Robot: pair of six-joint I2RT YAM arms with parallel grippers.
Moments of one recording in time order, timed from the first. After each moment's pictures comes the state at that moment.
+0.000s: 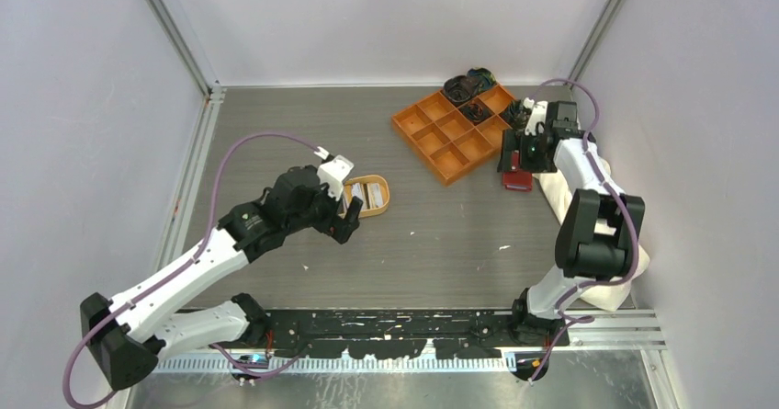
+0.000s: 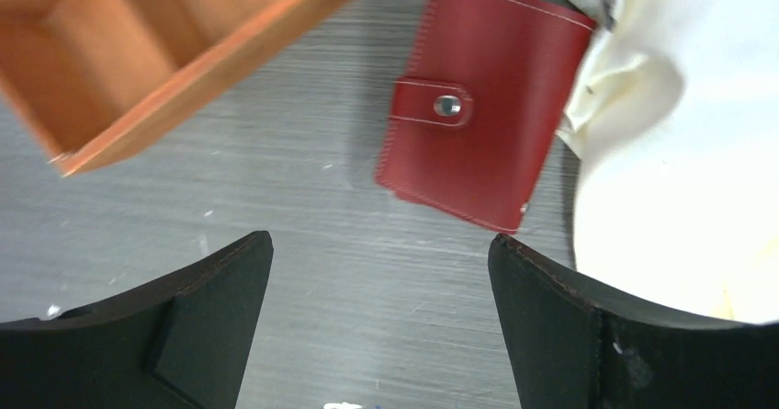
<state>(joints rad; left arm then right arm) -0.77 1.02 0.93 -0.54 -0.05 -0.10 -0.17 1.62 1.22 -0.59 -0.28 -0.13</state>
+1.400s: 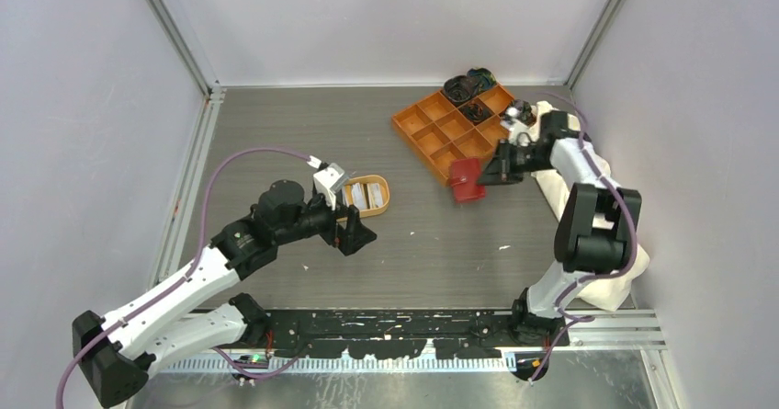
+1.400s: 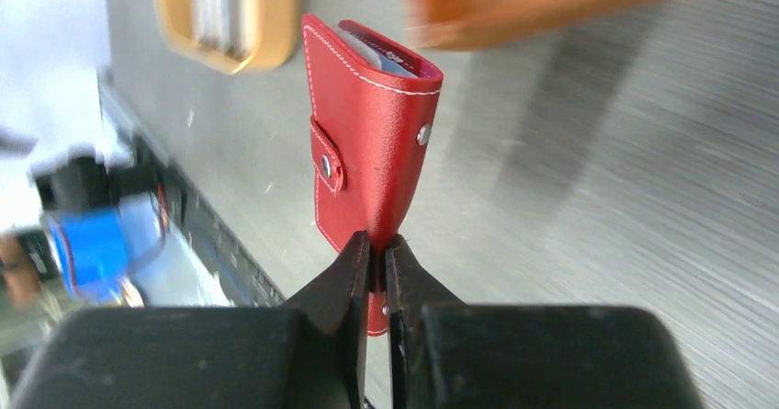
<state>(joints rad) -0.77 0.87 0.77 -0.31 0.22 -0.22 -0.22 1.73 1.22 -0.75 -0.83 -0.09</state>
